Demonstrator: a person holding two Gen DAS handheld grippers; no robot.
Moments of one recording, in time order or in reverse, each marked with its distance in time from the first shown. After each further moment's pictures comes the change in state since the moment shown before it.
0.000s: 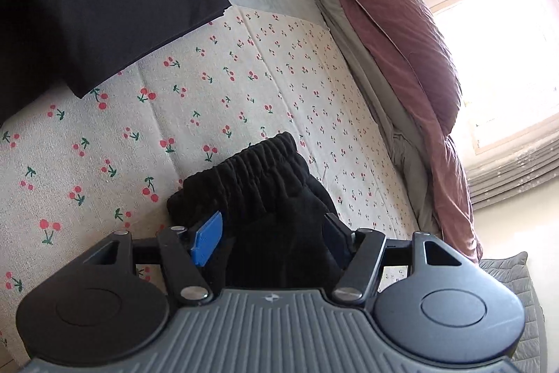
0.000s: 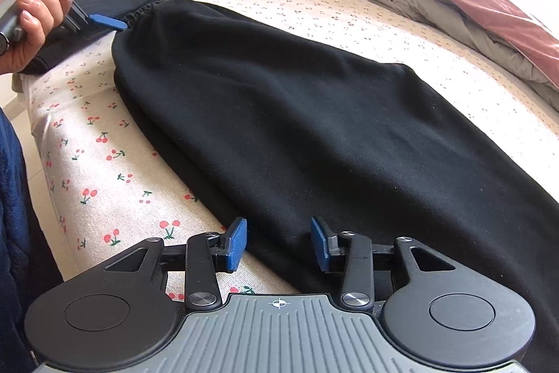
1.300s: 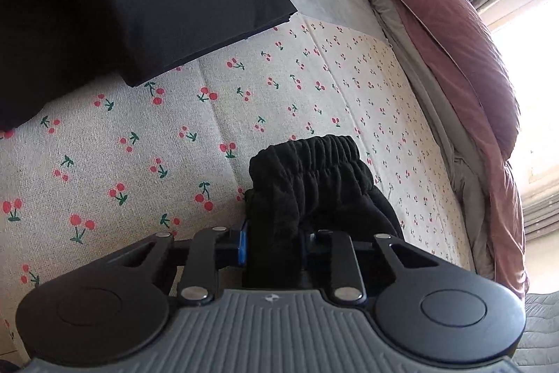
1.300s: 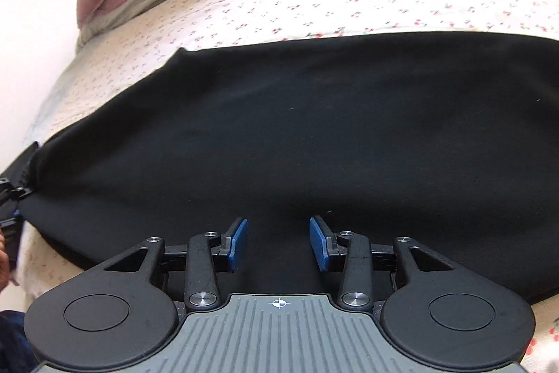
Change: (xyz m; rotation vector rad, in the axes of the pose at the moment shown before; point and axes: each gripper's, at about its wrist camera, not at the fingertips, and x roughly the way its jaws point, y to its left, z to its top) left arm 0.014 0.010 0.002 -0.042 -0.080 0.230; right arm -0.020 -0.158 -0.035 0.728 0.100 -0.037
